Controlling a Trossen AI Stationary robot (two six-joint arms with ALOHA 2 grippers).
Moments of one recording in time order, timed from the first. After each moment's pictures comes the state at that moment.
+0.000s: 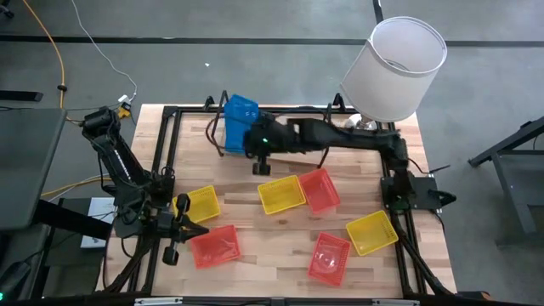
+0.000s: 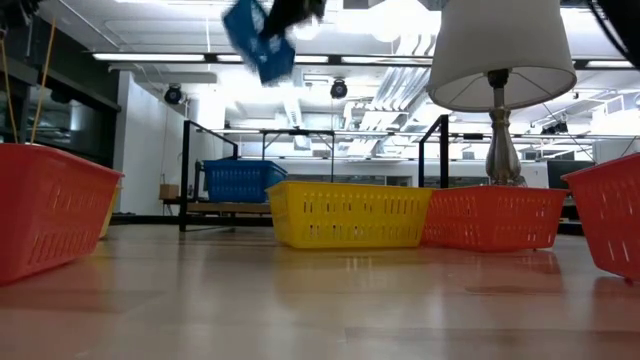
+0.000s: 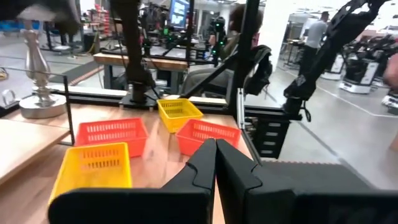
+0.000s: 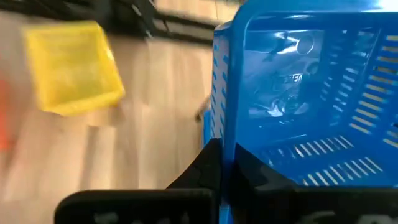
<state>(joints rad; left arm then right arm) -1.01 1.03 0.44 0.51 -1.06 -0.19 -0.03 2.03 2.14 -0.84 0.25 -0.22</state>
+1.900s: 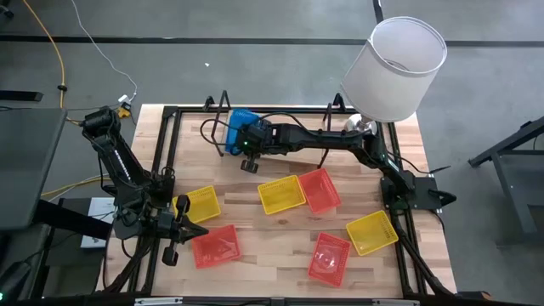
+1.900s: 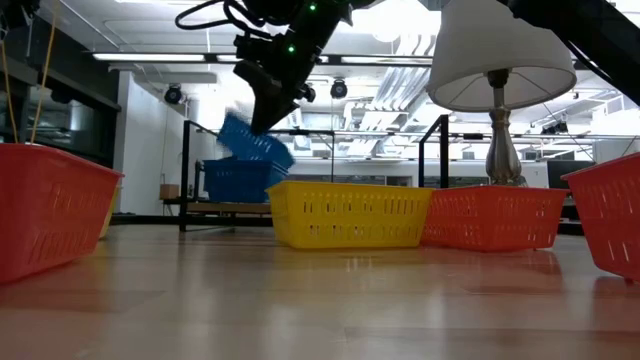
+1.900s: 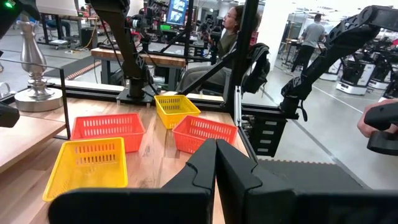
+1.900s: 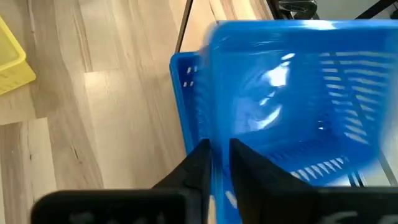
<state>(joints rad) -1.01 1.03 0.44 0.49 -1.06 -0.23 -0.12 2.25 2.14 -0.80 0.30 -0.03</state>
